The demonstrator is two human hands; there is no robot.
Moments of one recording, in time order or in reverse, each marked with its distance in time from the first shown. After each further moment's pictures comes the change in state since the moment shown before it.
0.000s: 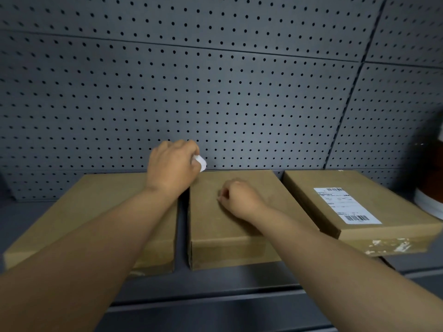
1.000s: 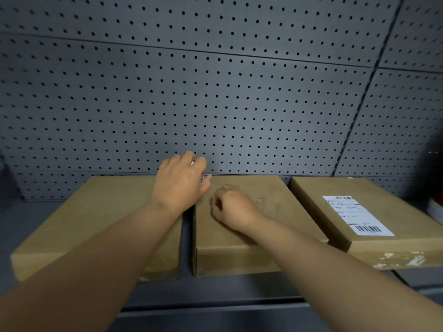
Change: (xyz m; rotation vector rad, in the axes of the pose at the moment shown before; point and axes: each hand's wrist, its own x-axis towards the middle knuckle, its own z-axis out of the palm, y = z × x) left_hand -0.012 -0.008 0.016 0.232 -0.050 0.139; right_hand -0.001 -0.017 0.013 0.009 0.068 -0.220
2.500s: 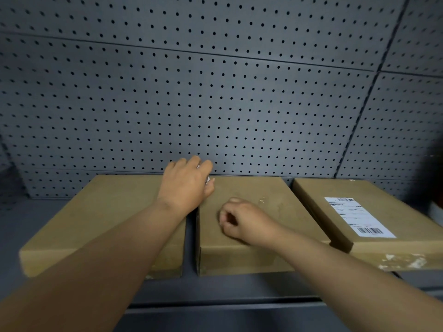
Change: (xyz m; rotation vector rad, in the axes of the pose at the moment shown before) left_hand -0.003 0.001 0.000 0.027 -0.035 0.013; right_hand -0.033 0.002 -0.017 0.108 -0.128 -0.116
